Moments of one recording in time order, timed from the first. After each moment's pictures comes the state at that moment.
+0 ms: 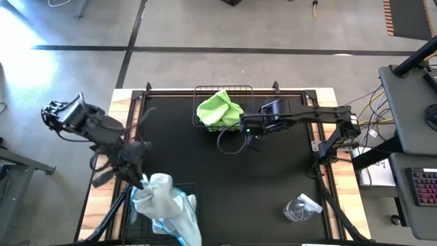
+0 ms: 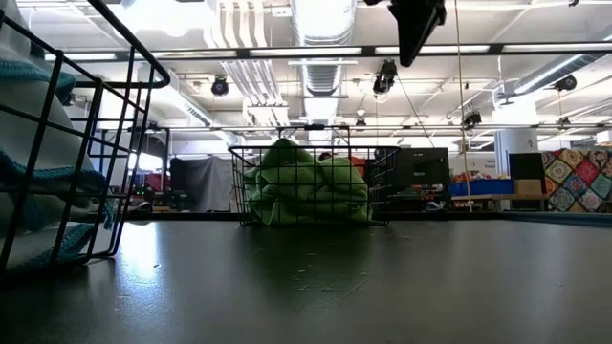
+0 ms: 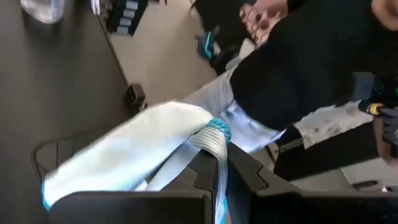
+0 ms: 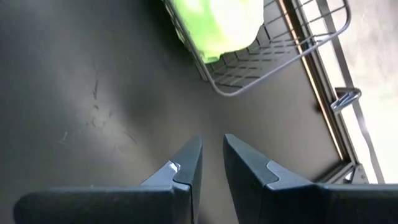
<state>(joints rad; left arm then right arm) -0.45 1.11 1.60 -1.03 0.43 -0.45 0.00 1.72 1.86 -1.53 0.33 0.43</state>
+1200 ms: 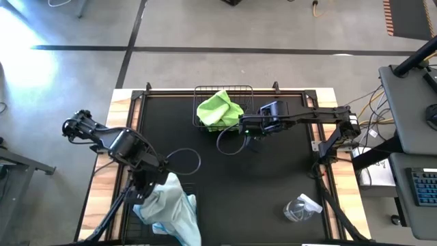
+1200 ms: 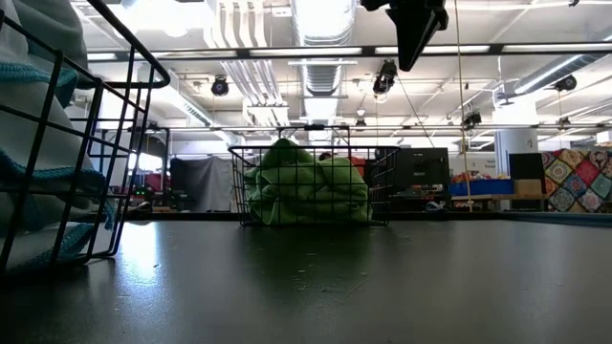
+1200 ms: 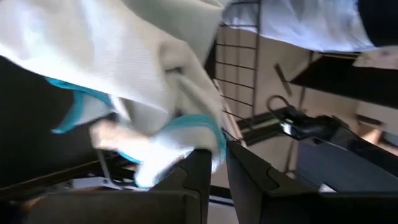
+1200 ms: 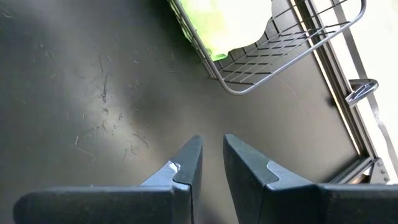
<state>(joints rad) -0.47 1.42 1.59 -1.51 0.52 -0.50 0.00 1.72 1.83 -1.50 0.31 0.48</state>
